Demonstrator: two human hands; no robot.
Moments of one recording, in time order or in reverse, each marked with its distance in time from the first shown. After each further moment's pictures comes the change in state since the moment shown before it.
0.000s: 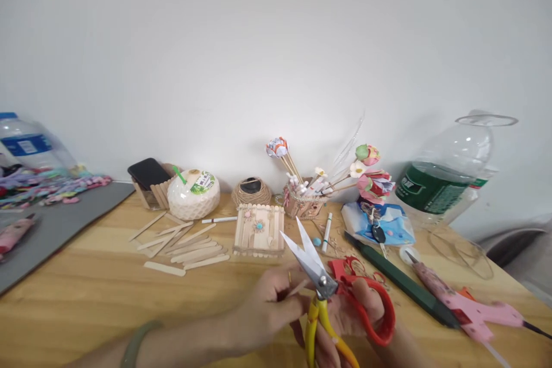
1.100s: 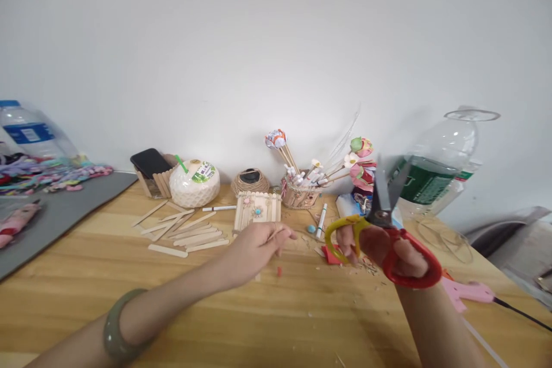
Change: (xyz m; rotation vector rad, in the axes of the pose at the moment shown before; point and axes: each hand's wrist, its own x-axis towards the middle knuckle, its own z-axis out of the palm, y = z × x) left_hand 0.001 0.035 -0.020 0.901 0.243 0.024; right_hand -0.053 -0.088 -0.003 -0.488 0.443 -0.395
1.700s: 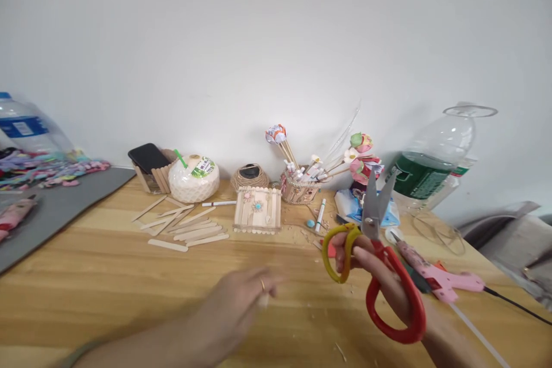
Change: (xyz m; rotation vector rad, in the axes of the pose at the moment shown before) left_hand -0.062 -0.024 0.025 0.044 -0.143 0.100; right_hand -0.025 -0.005 0.050 -0.238 0.334 0.208
